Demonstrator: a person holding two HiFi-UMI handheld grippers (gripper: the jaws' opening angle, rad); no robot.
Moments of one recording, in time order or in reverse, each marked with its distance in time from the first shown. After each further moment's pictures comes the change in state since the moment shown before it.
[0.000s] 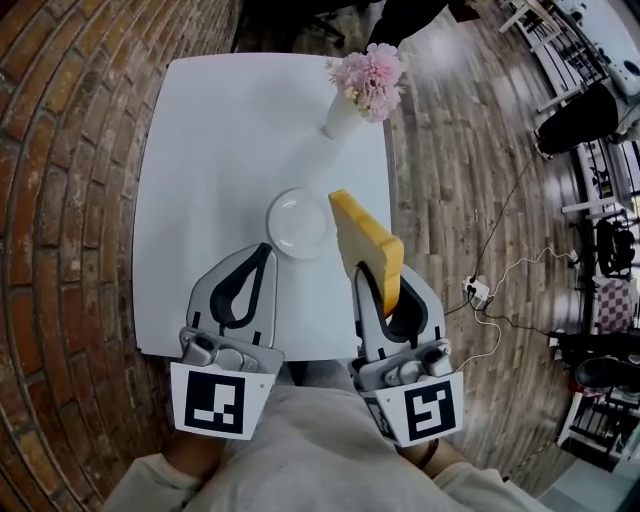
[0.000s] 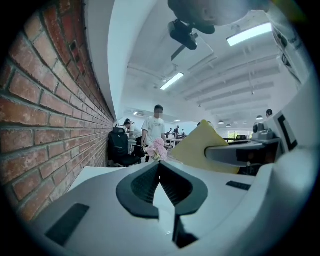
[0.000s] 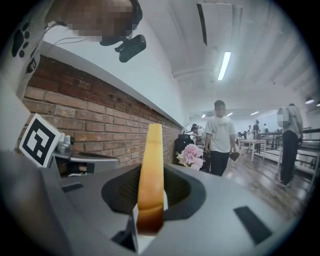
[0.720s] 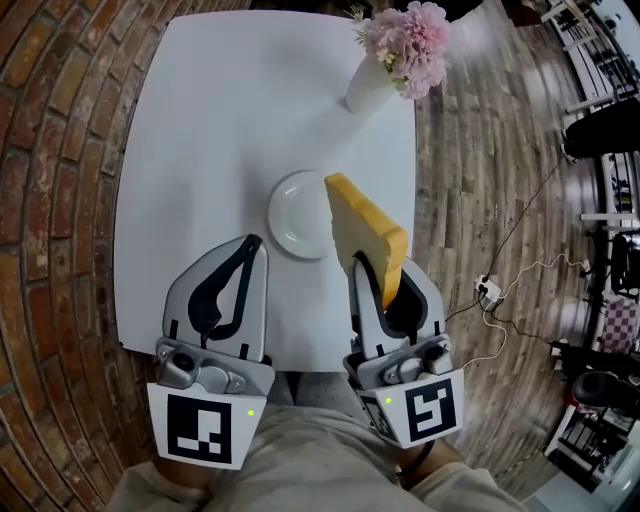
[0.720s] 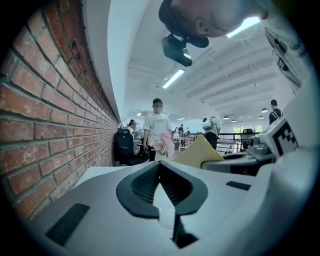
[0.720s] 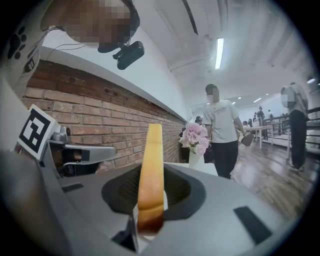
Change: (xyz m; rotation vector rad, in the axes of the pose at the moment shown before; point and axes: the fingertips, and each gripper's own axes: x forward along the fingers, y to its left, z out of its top) left arm 0.027 0.017 -0.037 0.044 0.016 0.074; right arm 0.045 -0.014 -0.071 0.101 0.007 0.085
